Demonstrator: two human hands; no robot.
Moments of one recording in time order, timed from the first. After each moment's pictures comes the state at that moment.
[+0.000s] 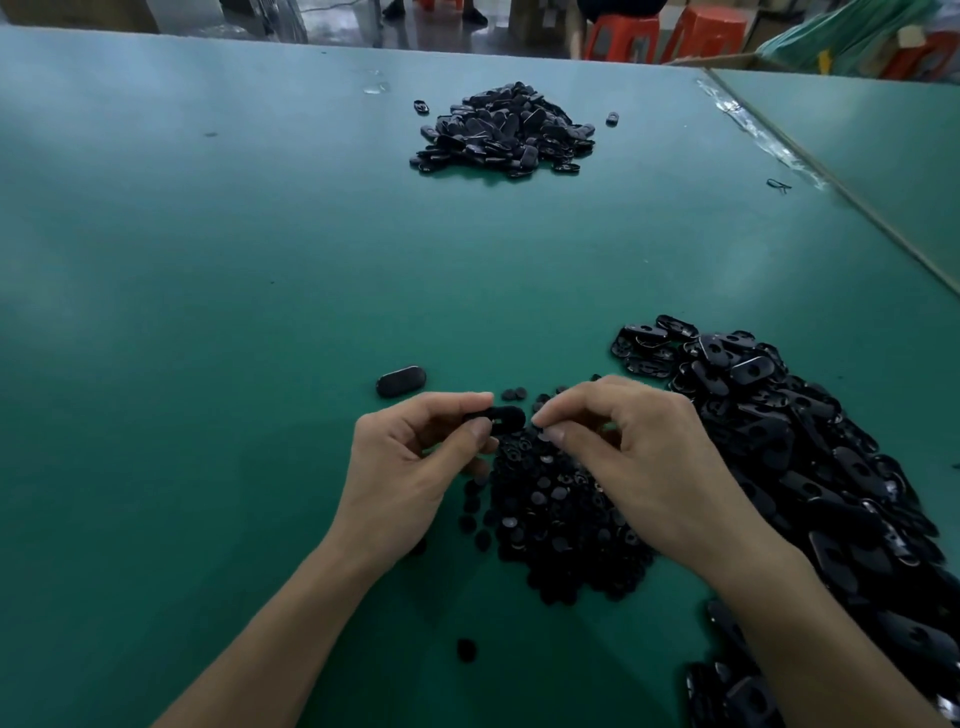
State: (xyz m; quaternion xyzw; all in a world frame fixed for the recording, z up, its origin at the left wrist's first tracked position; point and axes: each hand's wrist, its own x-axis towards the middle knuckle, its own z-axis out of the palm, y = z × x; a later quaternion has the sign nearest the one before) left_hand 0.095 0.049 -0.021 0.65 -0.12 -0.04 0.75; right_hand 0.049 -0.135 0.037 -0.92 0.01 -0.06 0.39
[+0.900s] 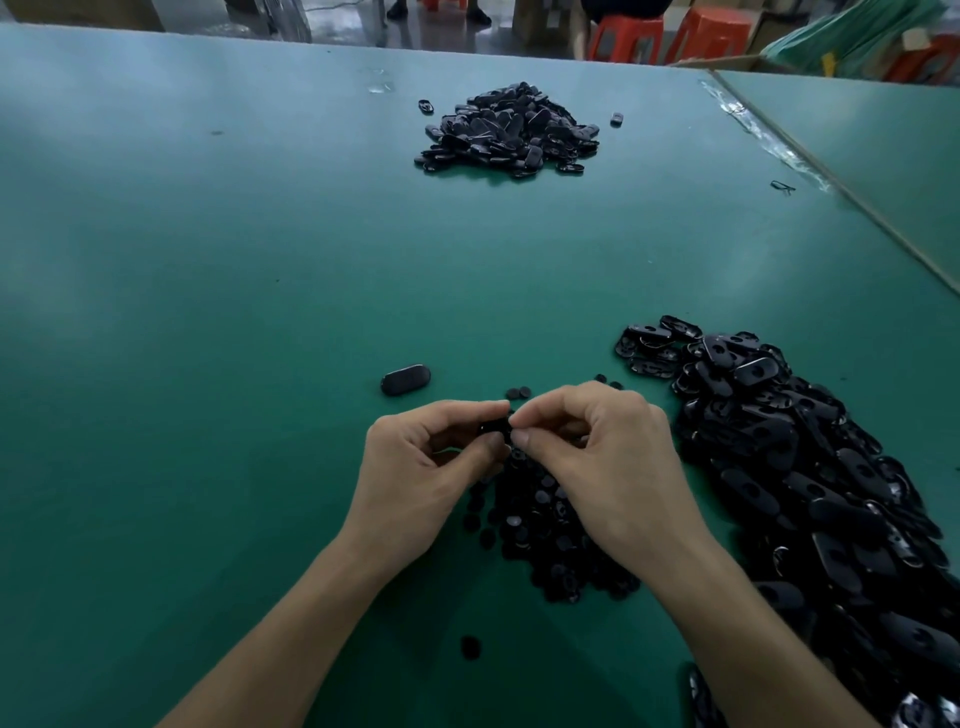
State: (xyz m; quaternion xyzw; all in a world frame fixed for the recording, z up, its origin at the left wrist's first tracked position) left_hand 0.093 0.051 -0.022 0.68 -0.15 -0.05 0.72; right_hand 0.052 -0.103 0.032 -0.88 0.08 -0.10 0.46
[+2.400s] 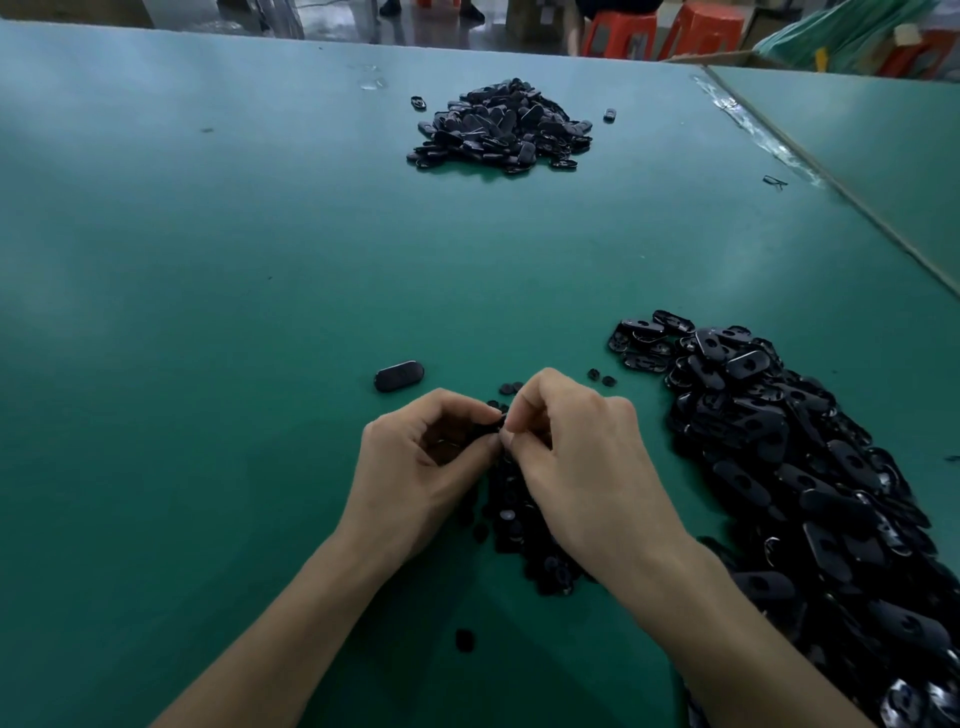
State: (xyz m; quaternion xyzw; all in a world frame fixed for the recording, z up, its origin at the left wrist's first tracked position) left_hand 0.092 0.049 -0.023 0.72 -0.15 -0.04 0.68; right_hand 0.049 -0.092 0.030 -0.93 0.06 -0.07 0.35
